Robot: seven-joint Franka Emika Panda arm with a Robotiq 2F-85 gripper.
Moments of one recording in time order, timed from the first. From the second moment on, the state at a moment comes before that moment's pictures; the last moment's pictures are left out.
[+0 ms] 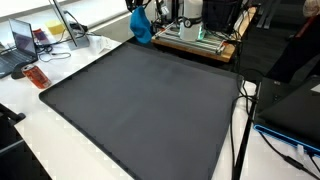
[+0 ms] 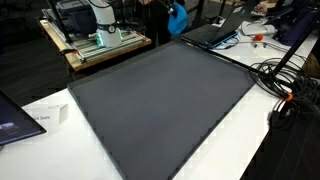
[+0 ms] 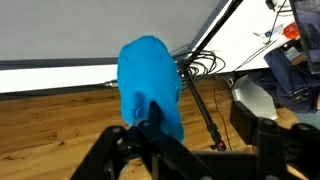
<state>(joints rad) -0.09 0.06 -0.21 -2.23 -1.91 3.92 1.65</state>
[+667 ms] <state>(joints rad) -0.07 -0.02 -0.21 -2.32 -1.86 3.87 1.48</state>
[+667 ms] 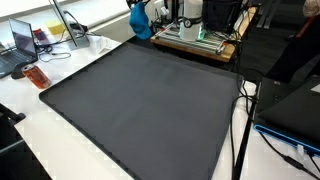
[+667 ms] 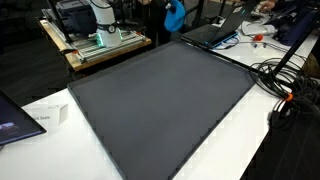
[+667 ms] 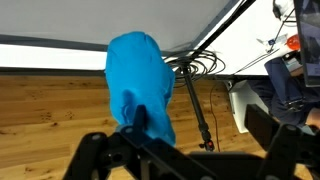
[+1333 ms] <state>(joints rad) -0.08 -0.12 -0.19 -2.42 -1.69 3.83 1.21</state>
